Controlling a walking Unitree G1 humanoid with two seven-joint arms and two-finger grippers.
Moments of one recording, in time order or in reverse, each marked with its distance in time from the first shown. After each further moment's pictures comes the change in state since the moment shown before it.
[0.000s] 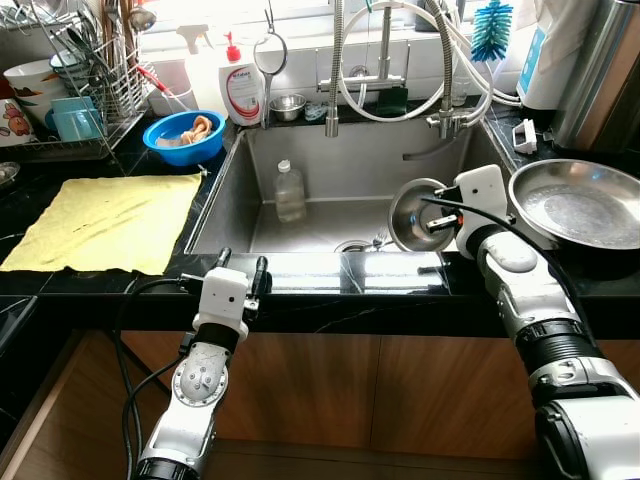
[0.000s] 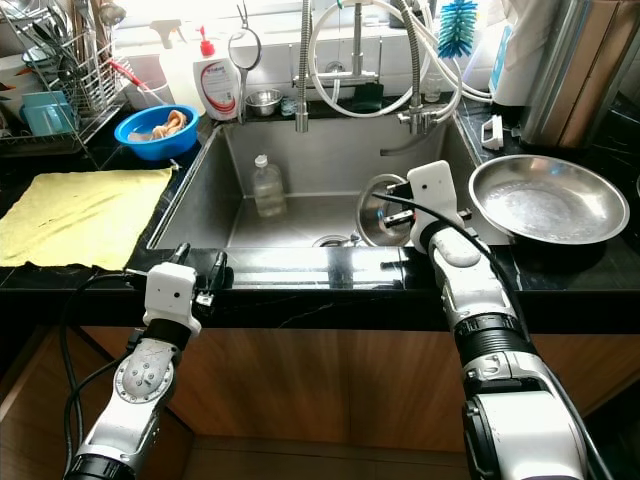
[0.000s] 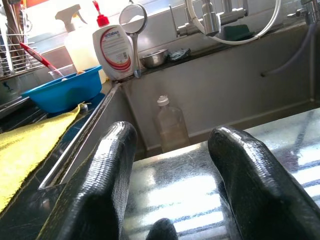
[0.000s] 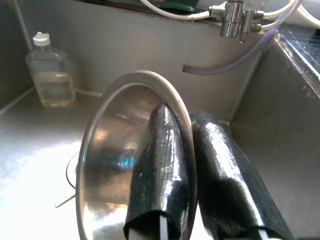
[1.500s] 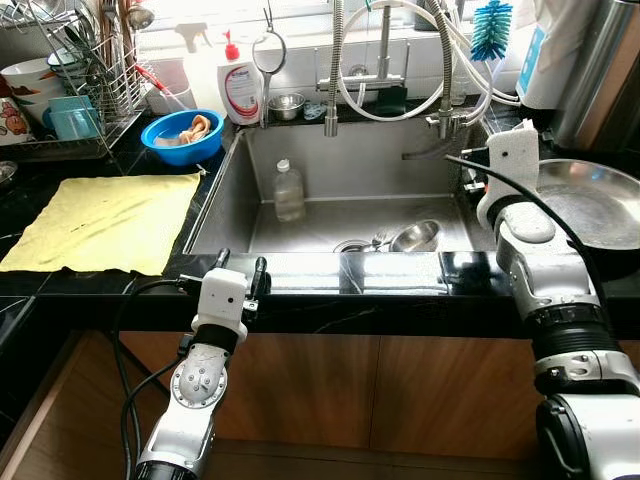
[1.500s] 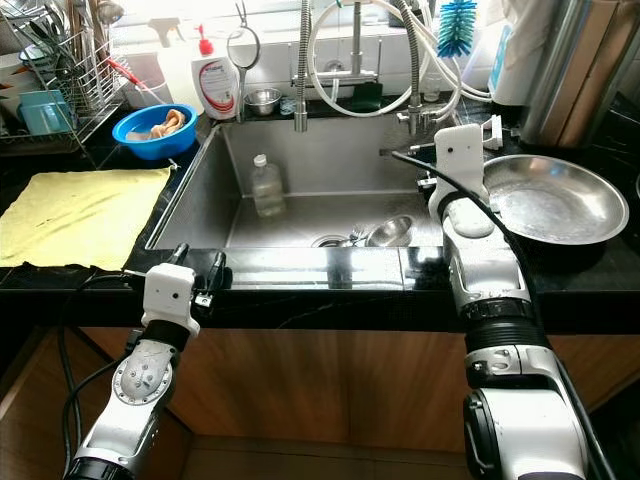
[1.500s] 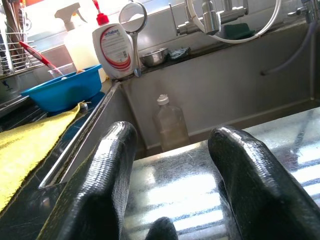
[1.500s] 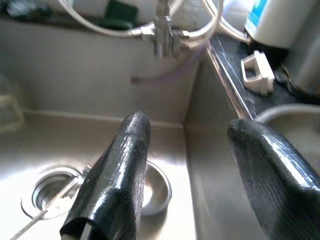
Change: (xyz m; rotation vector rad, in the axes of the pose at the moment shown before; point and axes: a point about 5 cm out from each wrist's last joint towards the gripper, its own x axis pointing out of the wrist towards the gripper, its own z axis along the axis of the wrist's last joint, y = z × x) left arm -0.001 0.000 0.000 -0.001 0.008 -0.007; right arm -0.012 -0.023 0.035 0.022 0.059 -0.253
